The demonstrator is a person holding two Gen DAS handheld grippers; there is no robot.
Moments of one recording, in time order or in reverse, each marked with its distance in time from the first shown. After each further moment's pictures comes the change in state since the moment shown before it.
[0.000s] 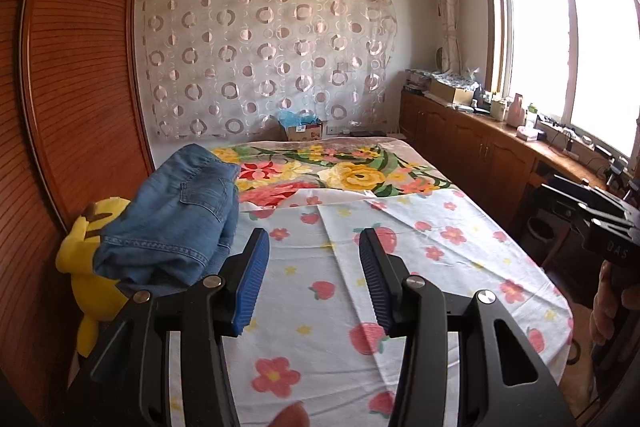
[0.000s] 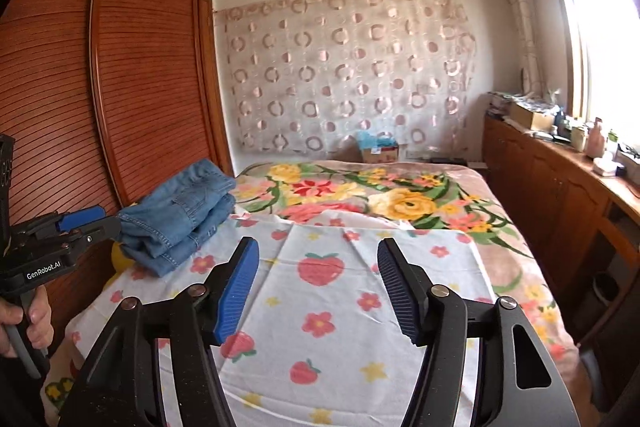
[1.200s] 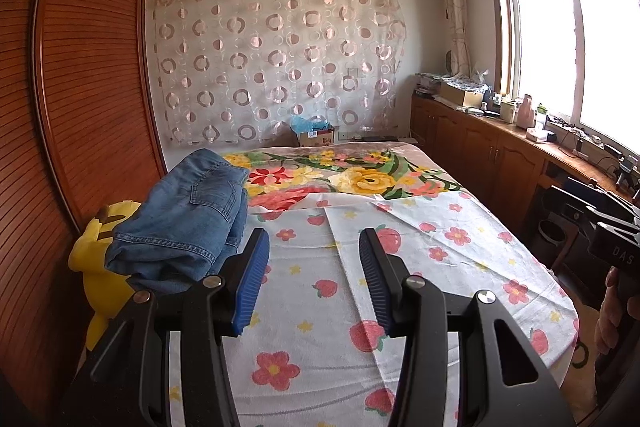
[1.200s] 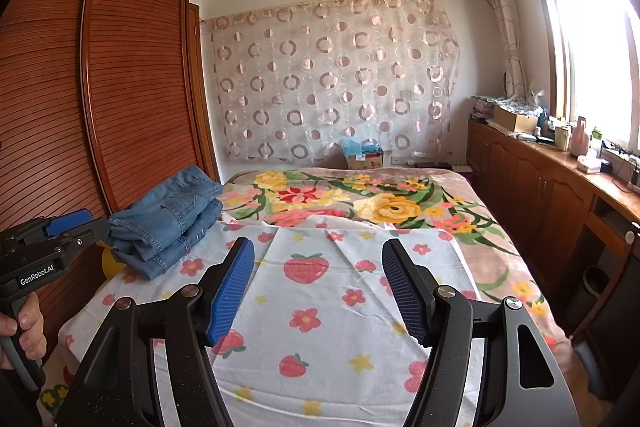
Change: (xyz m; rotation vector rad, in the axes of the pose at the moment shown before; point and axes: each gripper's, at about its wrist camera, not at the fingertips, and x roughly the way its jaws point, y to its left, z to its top) left arm -0.013 -0.010 -0.006 0.015 -0.026 0.049; right arm -0.011 0.013 -0.008 0.019 -0.023 -0.038
